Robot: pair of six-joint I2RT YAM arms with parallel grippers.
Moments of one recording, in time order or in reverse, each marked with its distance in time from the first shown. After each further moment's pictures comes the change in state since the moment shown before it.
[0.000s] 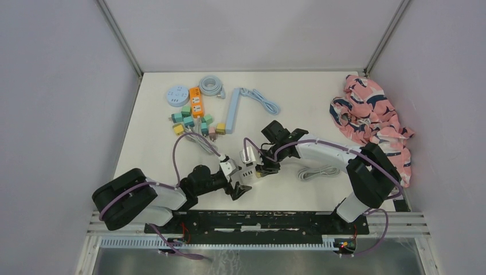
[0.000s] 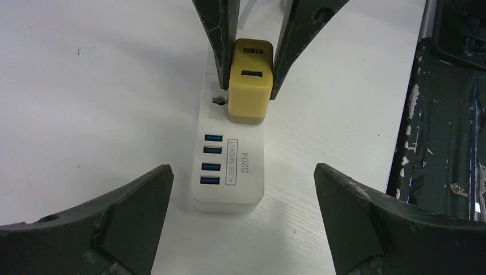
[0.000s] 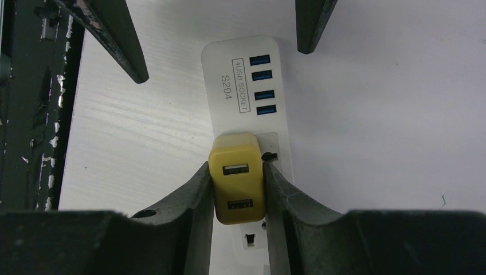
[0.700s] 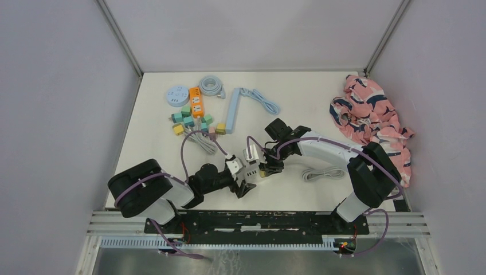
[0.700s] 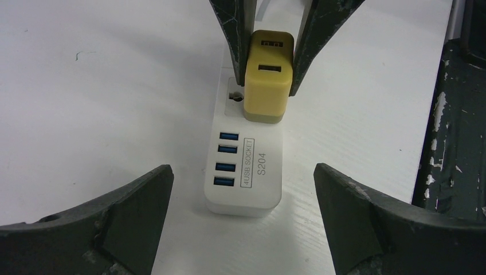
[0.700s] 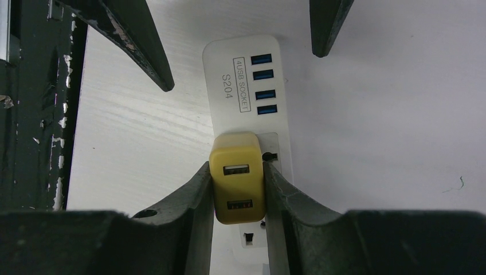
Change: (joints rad) left arm -0.045 0.166 0.066 0.082 -0.073 0.017; right arm -0.045 0.000 0.015 -0.080 -0.012 -0.032
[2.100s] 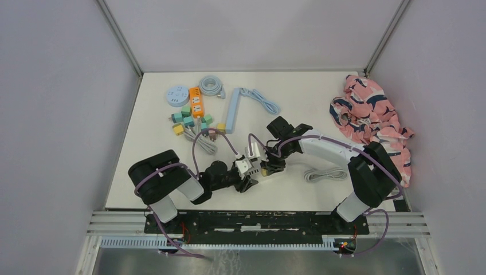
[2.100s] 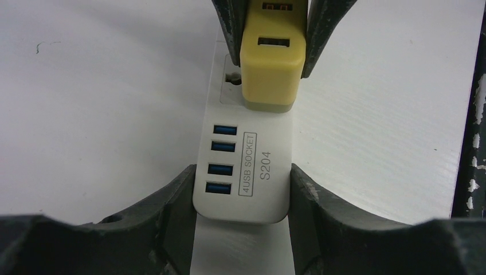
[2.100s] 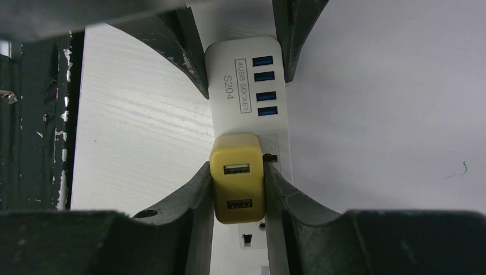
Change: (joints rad) left arm -0.012 0.200 0.098 0.019 0.010 0.045; right arm -0.016 0.000 0.015 -0.034 -0.003 0.002
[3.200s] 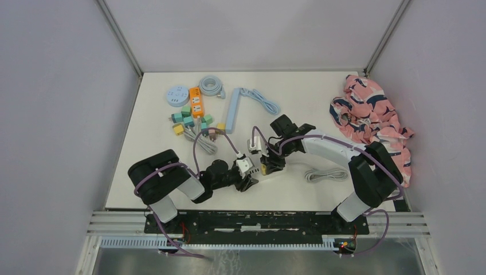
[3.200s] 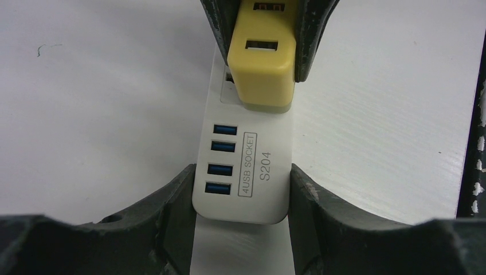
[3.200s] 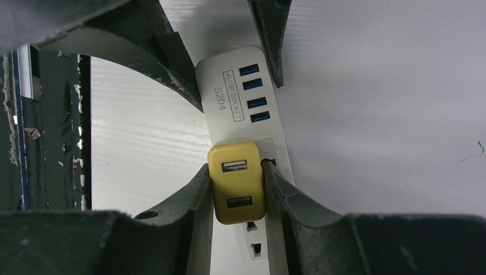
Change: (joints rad) left arm 0.002 0.001 0.021 -0.031 0.007 0.002; right arm -0.041 -0.007 -0.027 0.078 -0.066 0.137
